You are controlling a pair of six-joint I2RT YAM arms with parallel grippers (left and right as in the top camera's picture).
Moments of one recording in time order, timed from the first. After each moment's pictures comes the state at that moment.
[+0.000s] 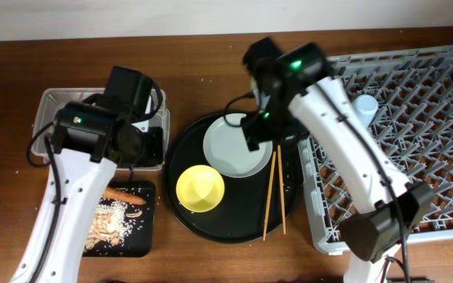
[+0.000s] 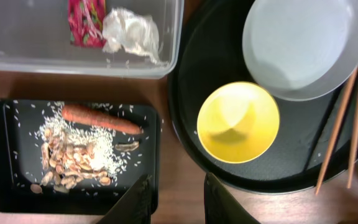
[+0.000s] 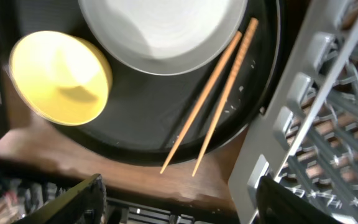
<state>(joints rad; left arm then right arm) -0.28 1.47 1.64 -1.47 -0.06 -0.29 0.51 1.95 2.08 -1.69 -0.07 0.29</state>
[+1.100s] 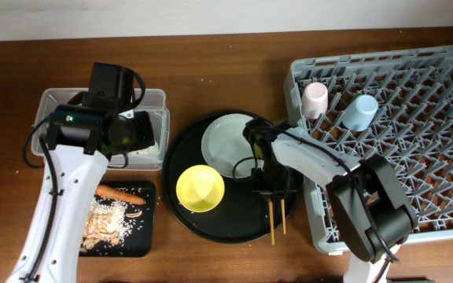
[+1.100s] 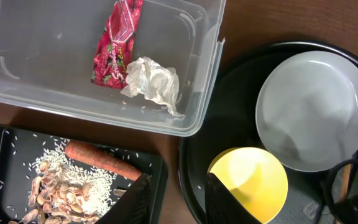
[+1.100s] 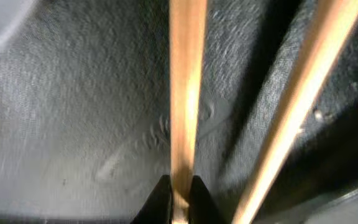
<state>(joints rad) -0.17 1.47 1.53 -1.23 -0.08 -0.34 0.52 1.95 1.25 -1.11 -0.17 0.52</state>
